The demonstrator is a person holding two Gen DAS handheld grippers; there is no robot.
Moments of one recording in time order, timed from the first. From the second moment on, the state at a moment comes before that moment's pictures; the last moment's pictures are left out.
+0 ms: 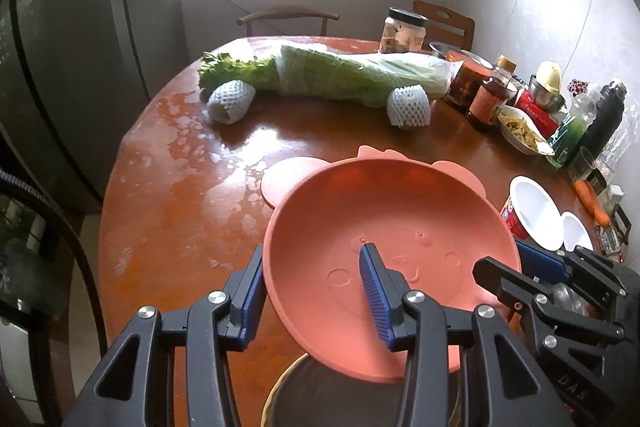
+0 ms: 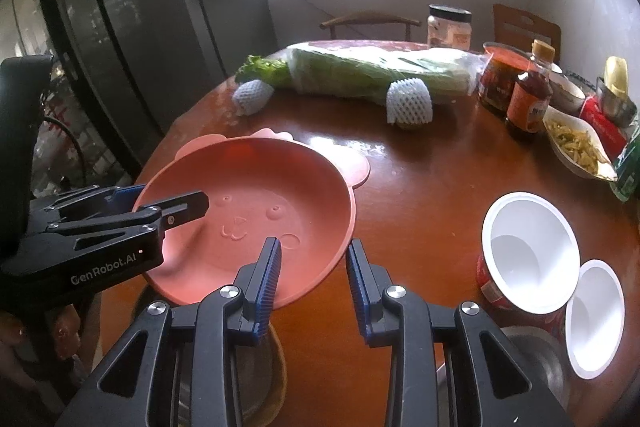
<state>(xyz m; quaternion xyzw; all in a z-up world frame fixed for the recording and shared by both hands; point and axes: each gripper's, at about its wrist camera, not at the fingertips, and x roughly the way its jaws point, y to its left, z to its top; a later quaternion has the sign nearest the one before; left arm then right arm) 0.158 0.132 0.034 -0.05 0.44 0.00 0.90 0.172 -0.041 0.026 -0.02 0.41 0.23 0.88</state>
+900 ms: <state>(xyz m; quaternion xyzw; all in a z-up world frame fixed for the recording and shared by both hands) 0.088 0.124 0.064 -0.03 0.39 0.01 0.92 0.111 -0.046 0.049 -0.02 0.35 0.25 0.90</state>
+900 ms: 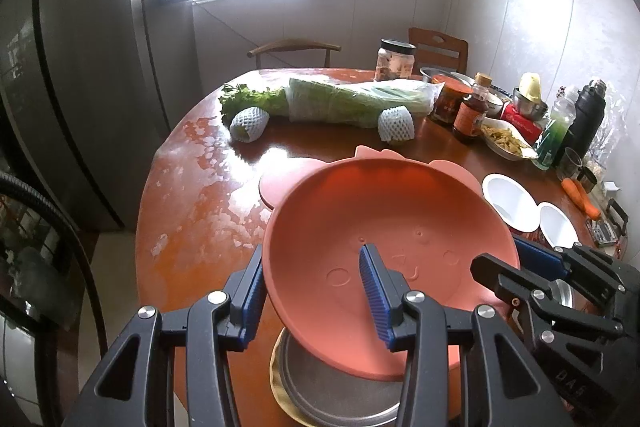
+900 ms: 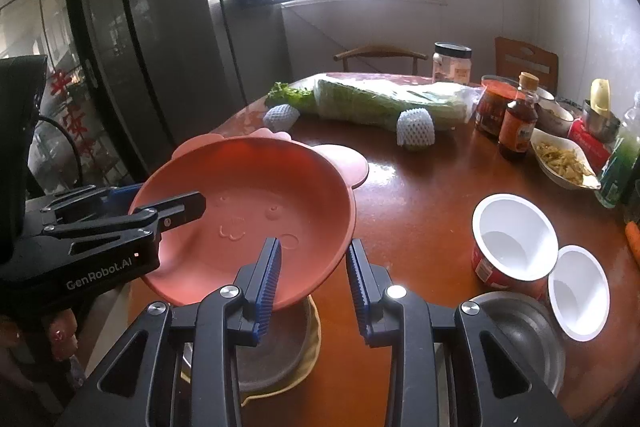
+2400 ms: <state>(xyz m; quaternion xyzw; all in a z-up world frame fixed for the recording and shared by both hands) 0.037 0.127 0.010 -0.03 0.41 0.03 0.91 0.067 -0.033 0.007 -0.06 0.37 0.26 0.89</state>
